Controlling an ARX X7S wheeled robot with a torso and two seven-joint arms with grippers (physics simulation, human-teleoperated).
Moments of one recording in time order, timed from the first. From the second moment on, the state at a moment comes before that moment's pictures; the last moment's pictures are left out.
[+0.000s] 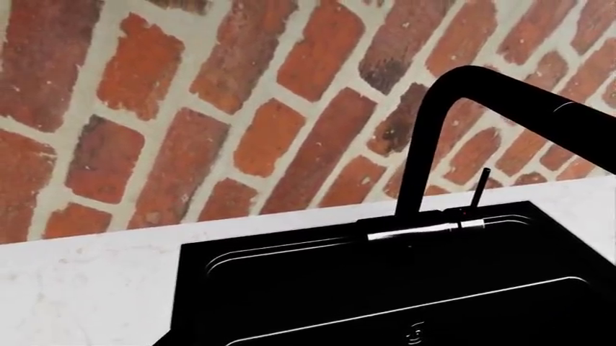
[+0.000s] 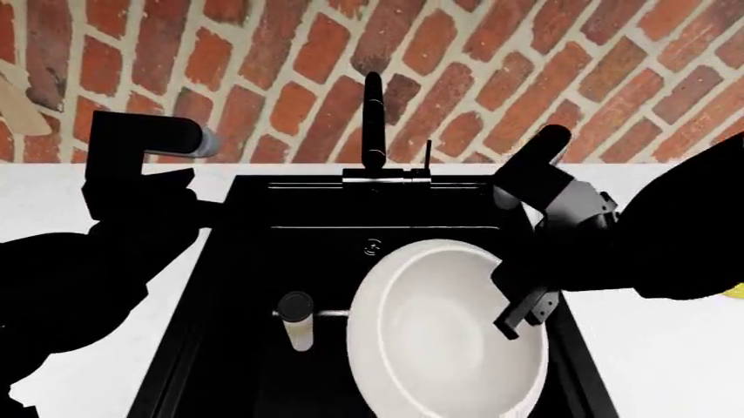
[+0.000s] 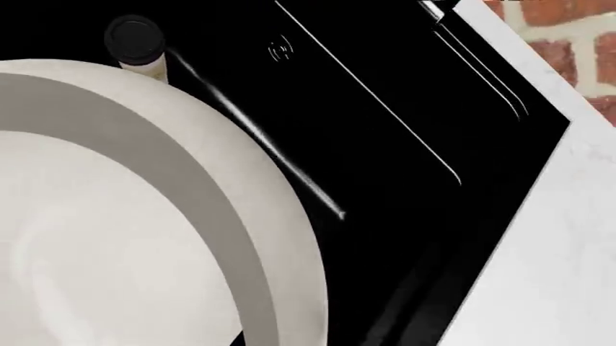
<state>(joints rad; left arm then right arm) -0.82 -0.50 0.00 0.38 -1.15 -1.31 -0.47 1.52 0.76 -0.98 -0.10 1.54 1.52 0.24</state>
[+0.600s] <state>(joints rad) -0.79 -0.51 0.03 0.38 -1.12 -1.25 -0.44 2.08 1.09 -1.57 -0.02 1.79 1.56 0.26</state>
